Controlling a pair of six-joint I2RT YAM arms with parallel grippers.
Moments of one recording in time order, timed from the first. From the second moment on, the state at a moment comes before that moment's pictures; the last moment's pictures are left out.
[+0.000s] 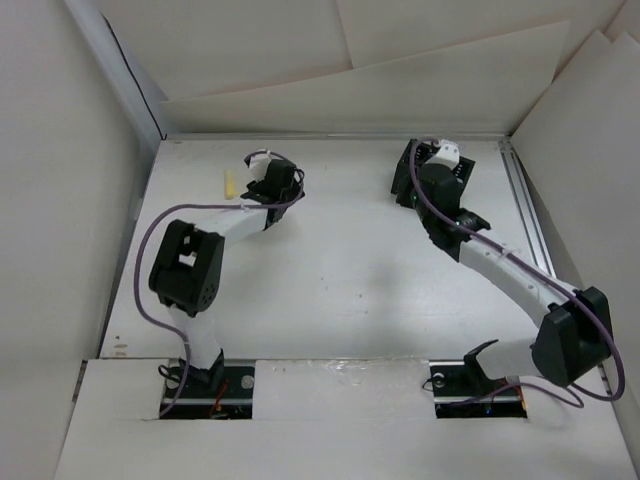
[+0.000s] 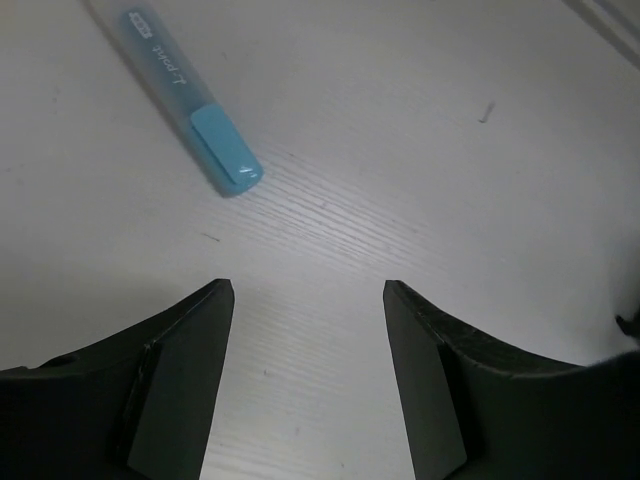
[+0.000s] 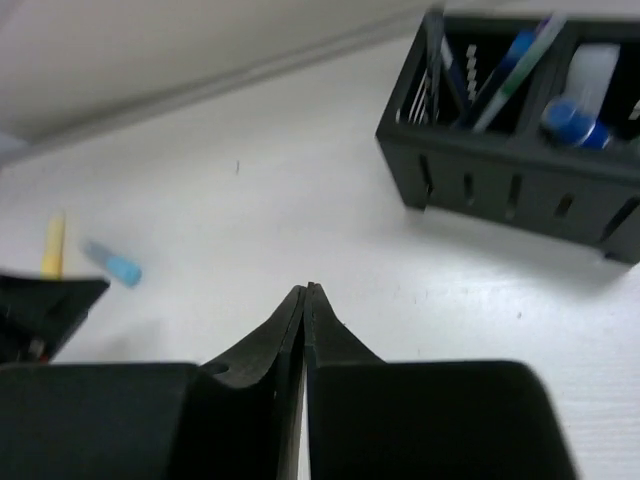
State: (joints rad) left arm -0.43 1.76 1.15 -0.02 -0.37 -0.78; right arm 0.46 1.35 1.07 -0.02 0.40 0.50
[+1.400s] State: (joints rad) left arm -0.31 2.17 1.57 -0.31 -0.49 -0.92; right arm 0.52 1.24 0.88 -0.01 0.21 0.53
